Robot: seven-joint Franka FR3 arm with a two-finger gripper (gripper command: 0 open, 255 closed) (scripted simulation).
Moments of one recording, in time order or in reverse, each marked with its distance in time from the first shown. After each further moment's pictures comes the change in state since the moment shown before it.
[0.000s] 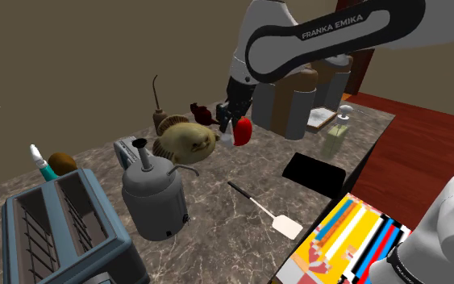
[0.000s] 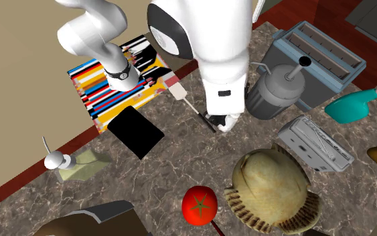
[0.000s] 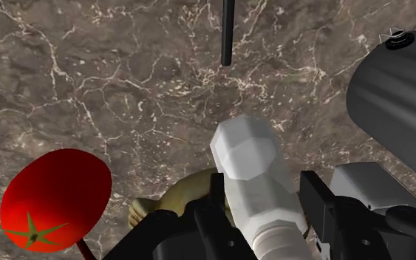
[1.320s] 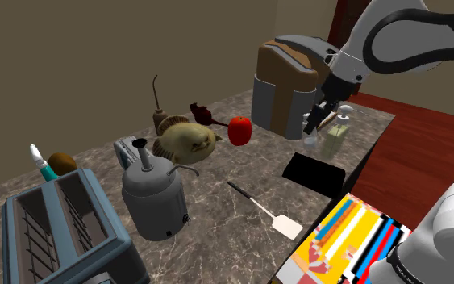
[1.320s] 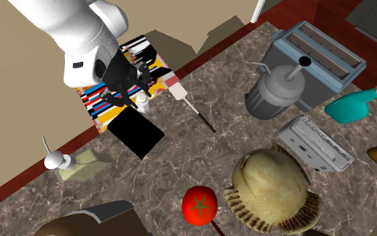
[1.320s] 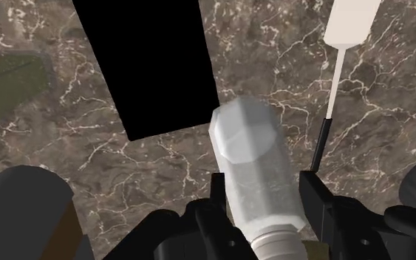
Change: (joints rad) arm -0.109 -0.658 -0.253 -0.514 -0.001 -0.186 -0.329
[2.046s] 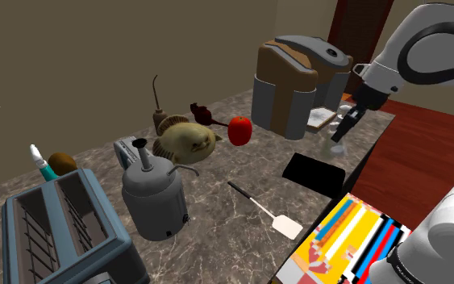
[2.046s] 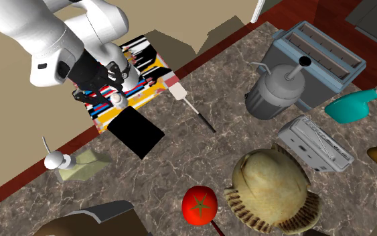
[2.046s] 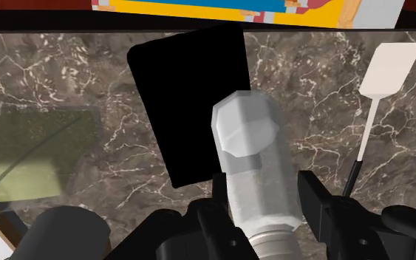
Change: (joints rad) arm -0.089 -0.188 -0.125 -0.140 -0.087 -0.067 -0.129
